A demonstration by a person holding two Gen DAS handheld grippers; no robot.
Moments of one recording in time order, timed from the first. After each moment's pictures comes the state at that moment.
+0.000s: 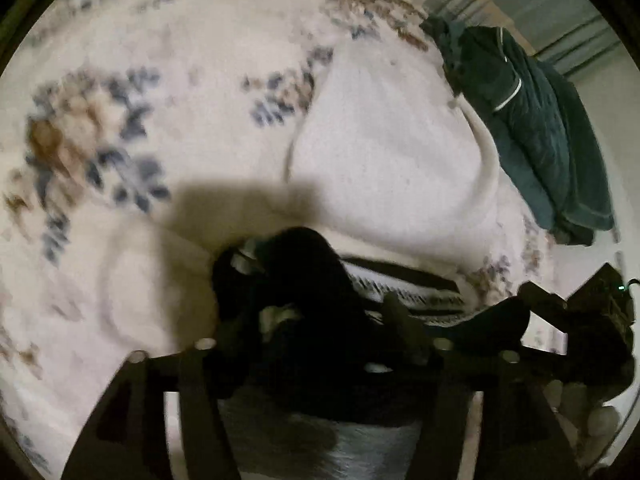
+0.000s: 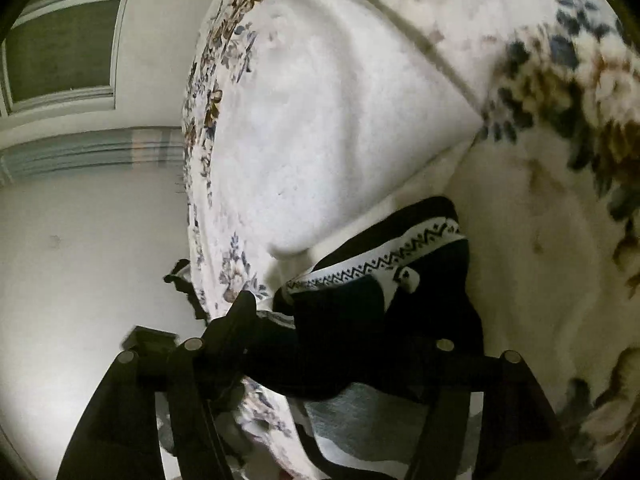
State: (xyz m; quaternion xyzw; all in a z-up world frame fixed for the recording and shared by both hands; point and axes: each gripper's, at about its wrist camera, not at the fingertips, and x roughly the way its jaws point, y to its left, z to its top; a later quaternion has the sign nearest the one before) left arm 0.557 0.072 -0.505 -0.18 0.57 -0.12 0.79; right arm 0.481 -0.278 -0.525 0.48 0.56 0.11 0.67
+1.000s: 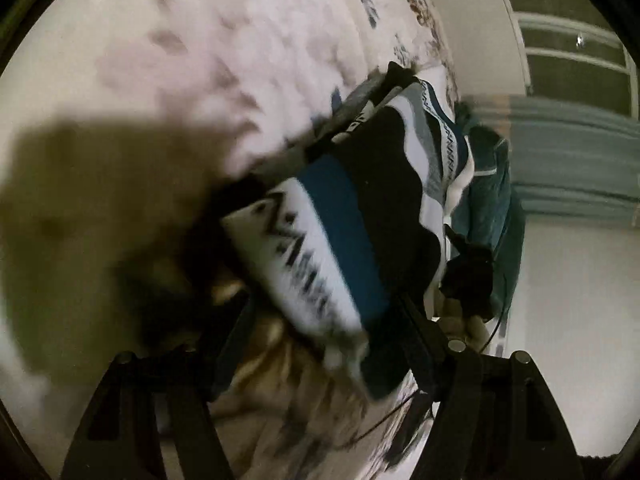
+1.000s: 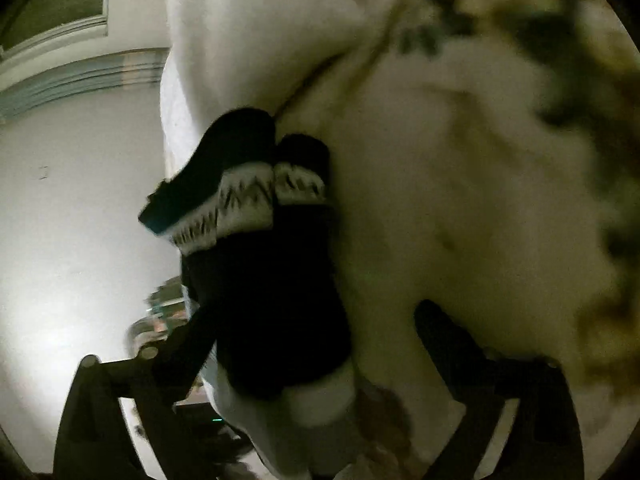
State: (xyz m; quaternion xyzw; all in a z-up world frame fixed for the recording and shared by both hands) left arm 0.332 0.115 -0.608 -0.54 0.50 -0.09 0.67; right arm 0.468 -0.310 -0.630 0.43 0.64 0.23 0.59
